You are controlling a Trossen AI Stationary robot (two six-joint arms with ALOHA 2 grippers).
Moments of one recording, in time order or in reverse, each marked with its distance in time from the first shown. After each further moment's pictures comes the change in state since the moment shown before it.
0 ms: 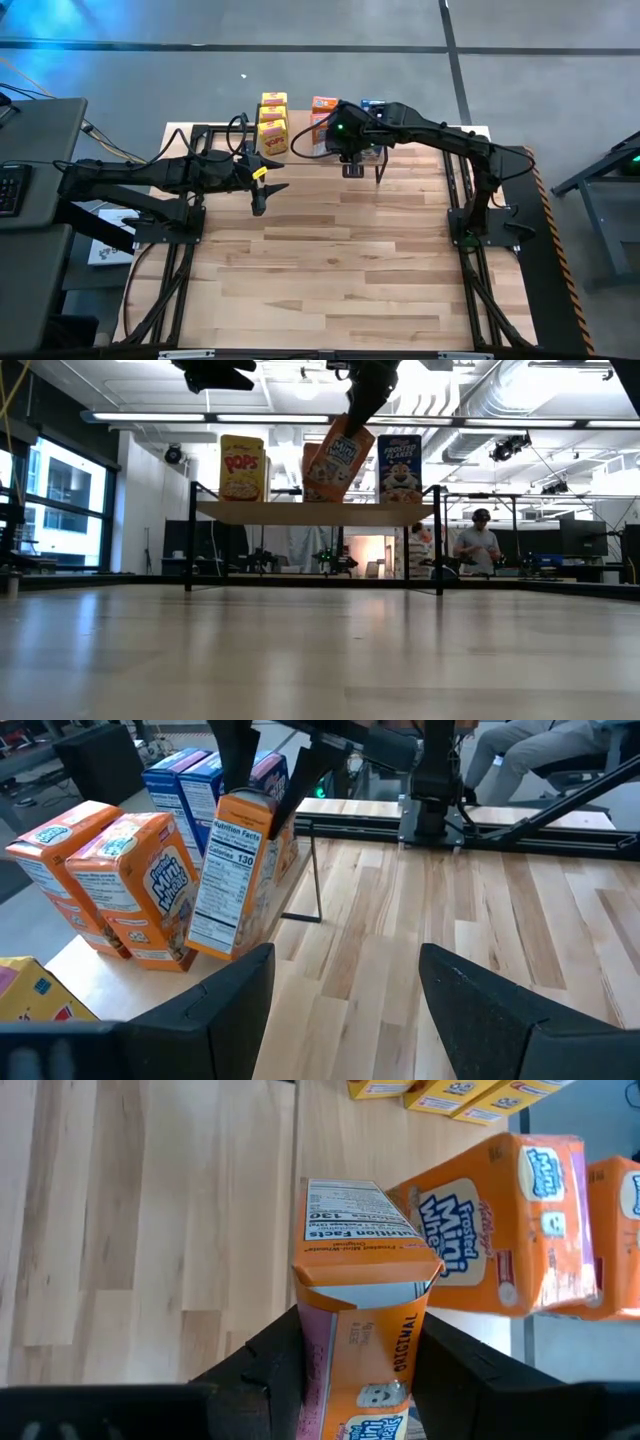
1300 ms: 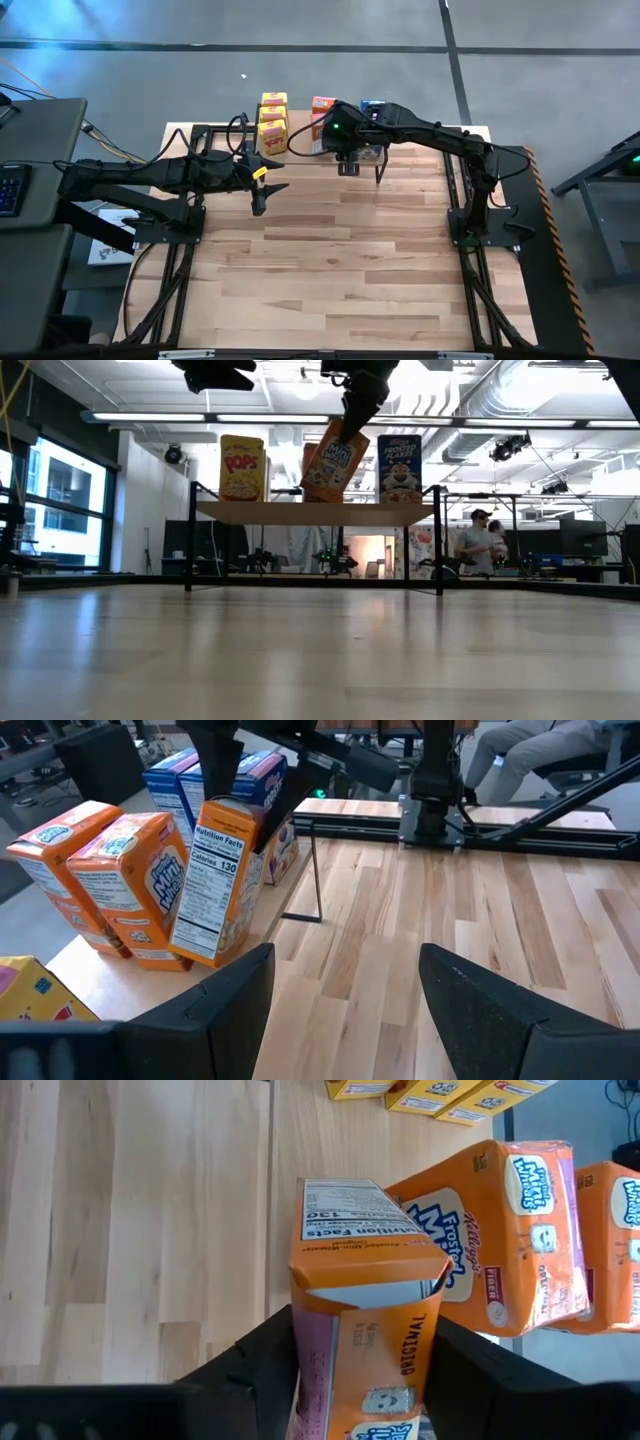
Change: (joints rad) left arm 0.000 0.000 0.000 0.000 0.000 0.000; right arm -0.014 0.030 0.001 0.038 0.032 -0.001
